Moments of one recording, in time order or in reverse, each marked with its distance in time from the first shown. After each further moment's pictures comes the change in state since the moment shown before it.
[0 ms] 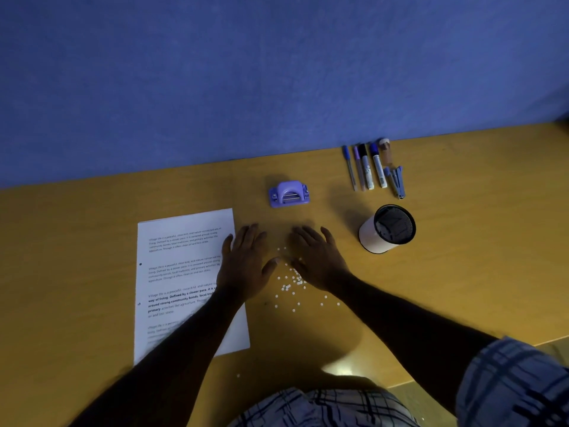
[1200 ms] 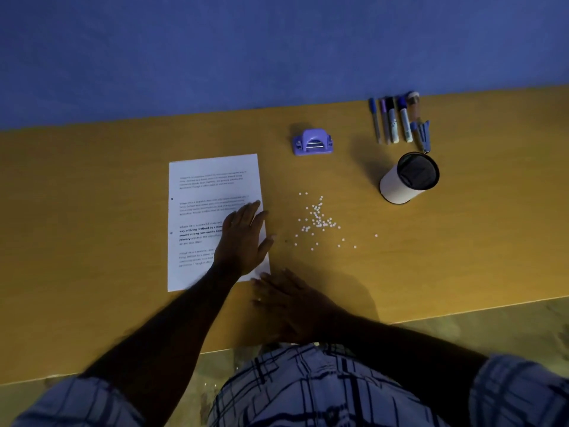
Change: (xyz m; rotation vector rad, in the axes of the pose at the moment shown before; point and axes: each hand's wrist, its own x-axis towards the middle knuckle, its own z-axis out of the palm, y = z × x) left_hand -0.096 -0.025 0.004 -0.059 0.035 0.000; right_hand -0.140 -0.112 0.096 -0.075 0.006 -0.684
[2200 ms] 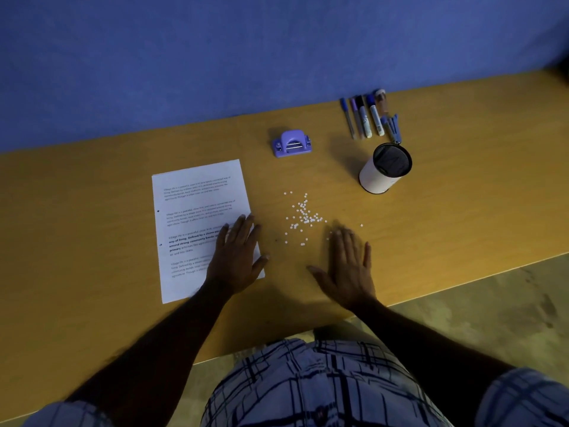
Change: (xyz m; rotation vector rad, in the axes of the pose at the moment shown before) left_hand -0.022 -0.002 0.010 0.130 -0.106 0.121; right_hand -0.058 0.036 -0.013 0.126 0.141 1.124
